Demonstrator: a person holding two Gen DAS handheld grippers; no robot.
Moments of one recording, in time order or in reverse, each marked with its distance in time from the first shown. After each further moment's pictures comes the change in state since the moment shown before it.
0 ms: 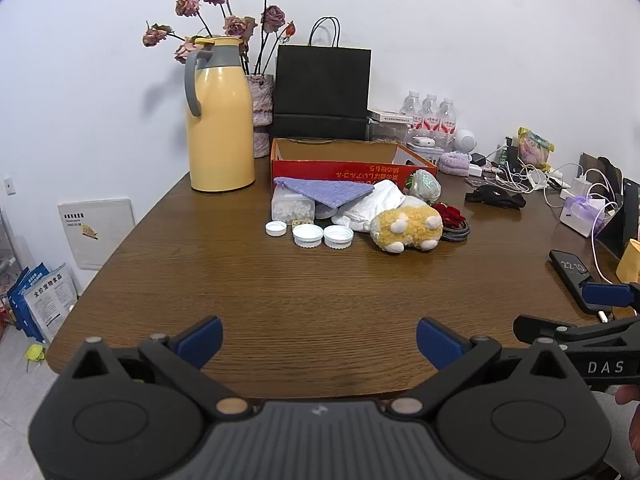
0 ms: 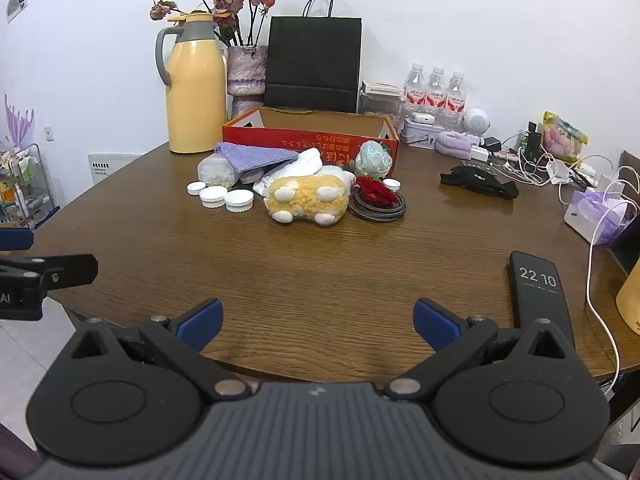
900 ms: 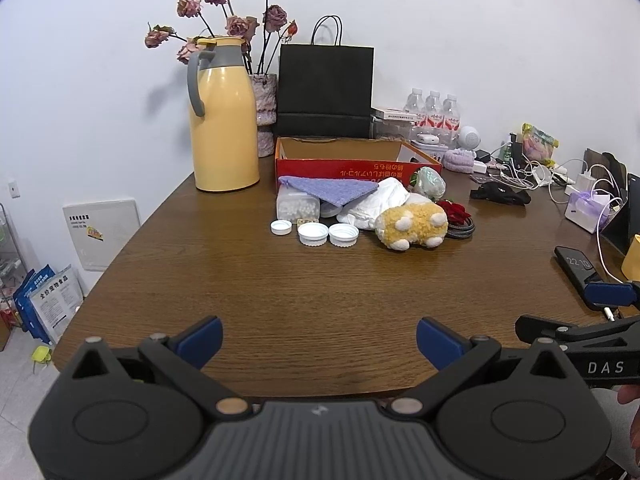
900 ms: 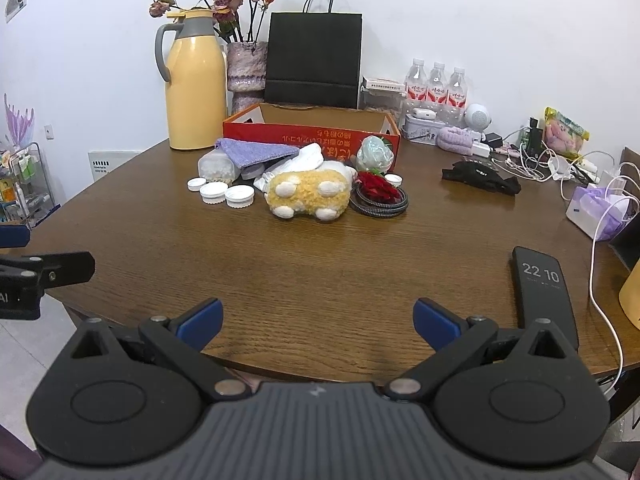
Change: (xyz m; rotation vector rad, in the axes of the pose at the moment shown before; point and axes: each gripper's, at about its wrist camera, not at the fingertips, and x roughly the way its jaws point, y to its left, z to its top) left arm 0.001 0.004 -0.002 0.000 0.009 0.006; right arm 0.004 0.001 -0.001 -0.003 0.012 0.004
